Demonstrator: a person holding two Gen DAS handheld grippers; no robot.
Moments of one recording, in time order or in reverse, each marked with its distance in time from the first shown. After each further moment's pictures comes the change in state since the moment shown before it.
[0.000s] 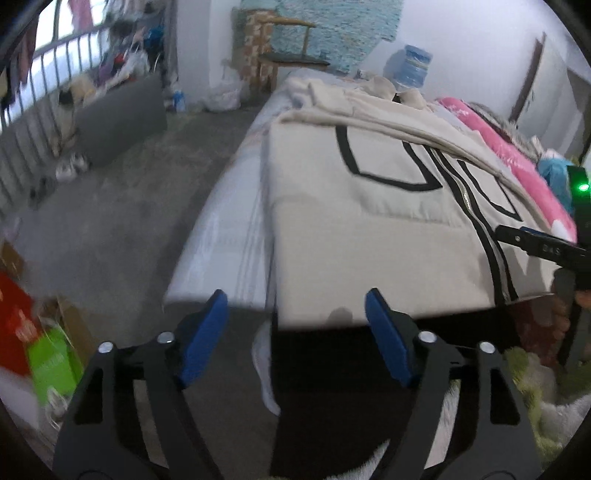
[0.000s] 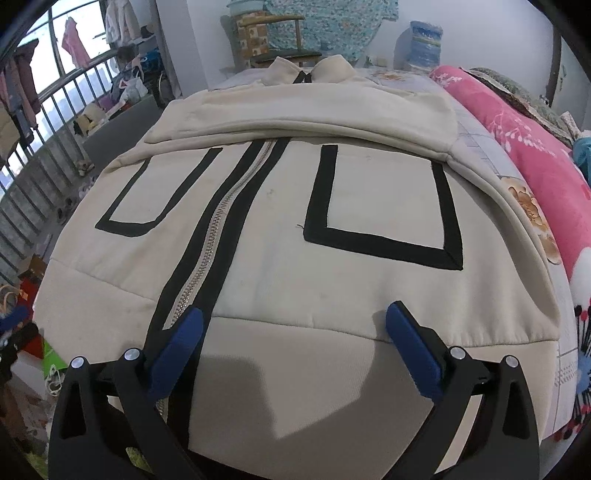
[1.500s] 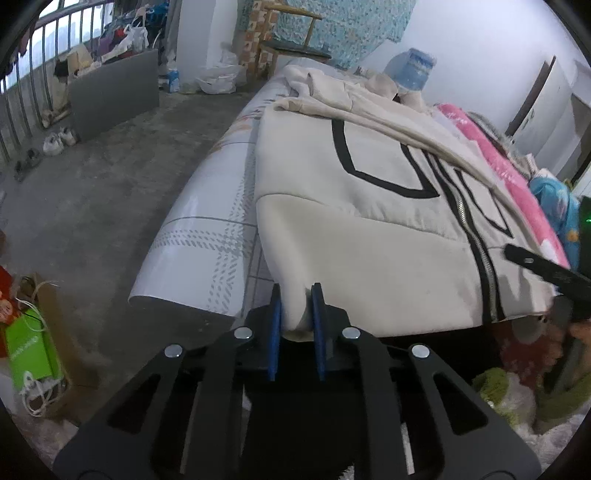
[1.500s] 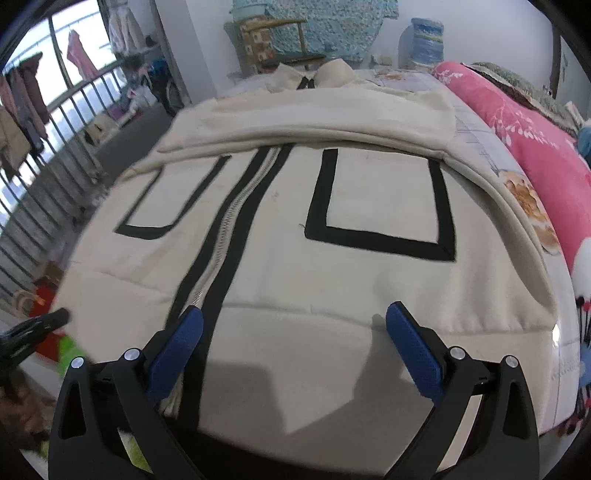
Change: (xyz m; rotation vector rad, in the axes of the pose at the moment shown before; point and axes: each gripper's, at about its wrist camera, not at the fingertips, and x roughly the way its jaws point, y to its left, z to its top) left arm 0.022 -0.004 0.011 -0.051 0.033 -0.055; right arm -0.024 -0.014 -0.009 0.042 -0.015 0.084
